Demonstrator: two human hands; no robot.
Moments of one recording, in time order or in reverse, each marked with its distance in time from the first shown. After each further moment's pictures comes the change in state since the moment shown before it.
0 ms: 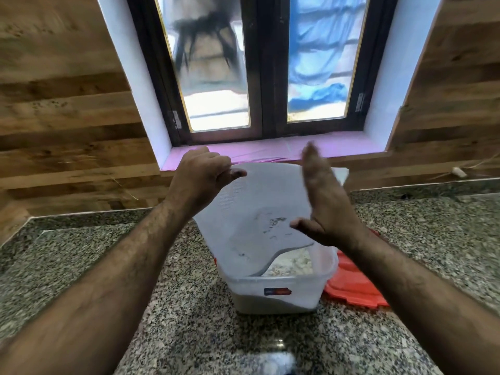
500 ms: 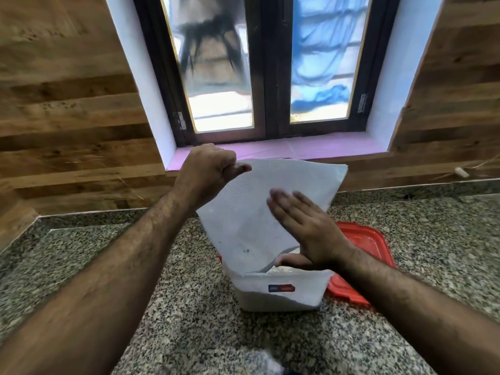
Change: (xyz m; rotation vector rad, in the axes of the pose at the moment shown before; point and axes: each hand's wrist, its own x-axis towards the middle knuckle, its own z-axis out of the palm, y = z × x) left_hand 0.005 0.001 -0.010 -0.059 -0.072 -0.047; right_hand -0.033 -0.023 0.032 -0.137 -0.018 -0.299
